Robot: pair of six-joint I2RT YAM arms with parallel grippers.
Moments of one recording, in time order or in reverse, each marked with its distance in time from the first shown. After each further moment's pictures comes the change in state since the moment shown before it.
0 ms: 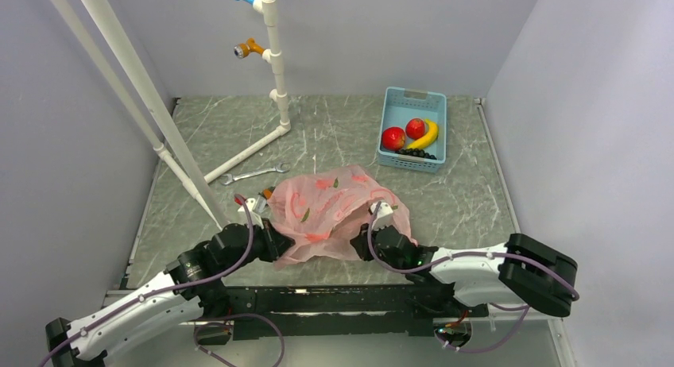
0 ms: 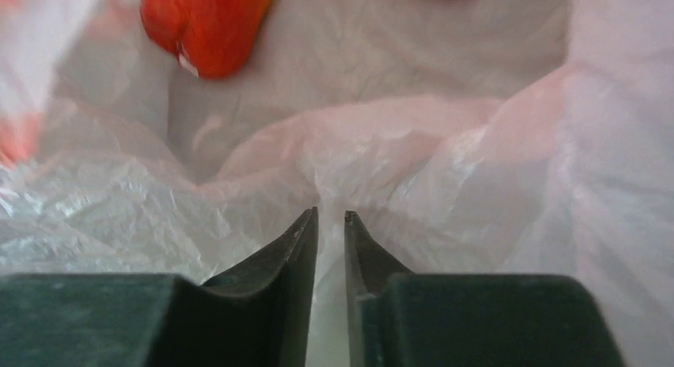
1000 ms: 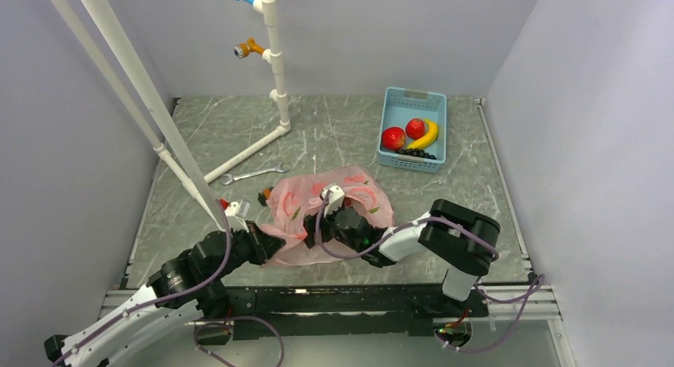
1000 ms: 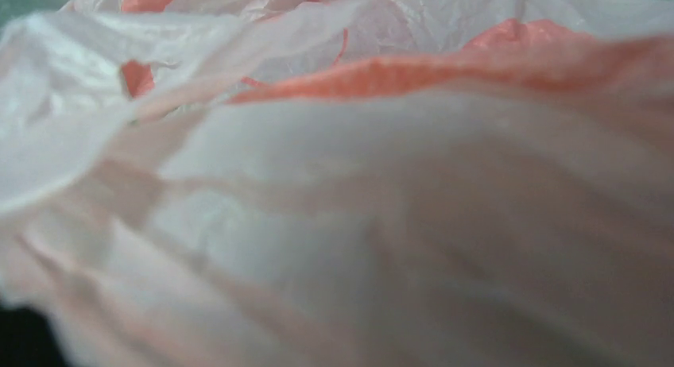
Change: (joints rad) left arm 0.000 -0.171 0.015 -0.110 -0.030 -0.013; right arm 0.008 0.496 0.360 0.340 -0.078 -0.206
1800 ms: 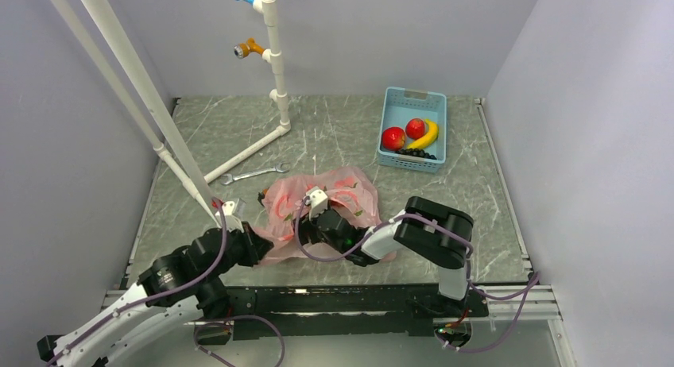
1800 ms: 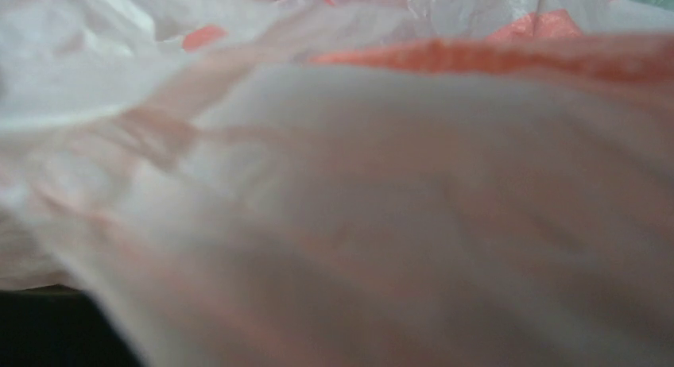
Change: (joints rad) left arm 0.000 -0.006 0.086 -0.269 -0.078 0.011; right arm 0.047 0.188 0.155 -0.047 0.088 -0.097
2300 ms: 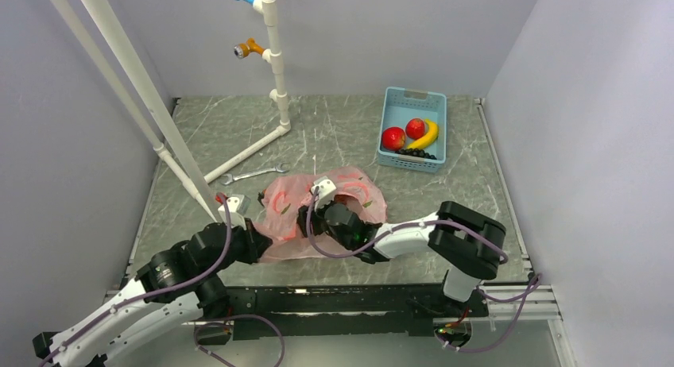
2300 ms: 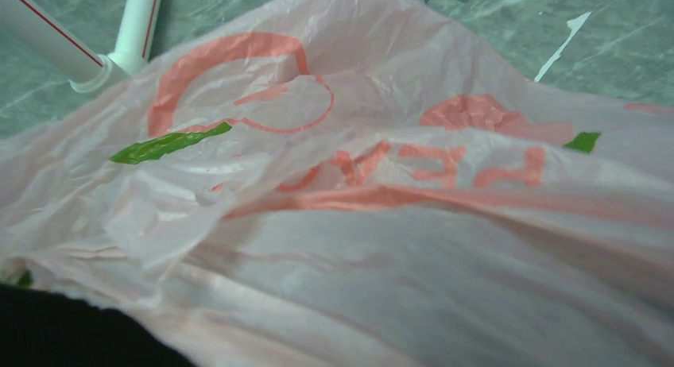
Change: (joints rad) left arm 0.000 0.083 0.107 -0.019 0.002 0.117; right arm 0.003 -0.191 -0.013 -0.087 0.052 0.003
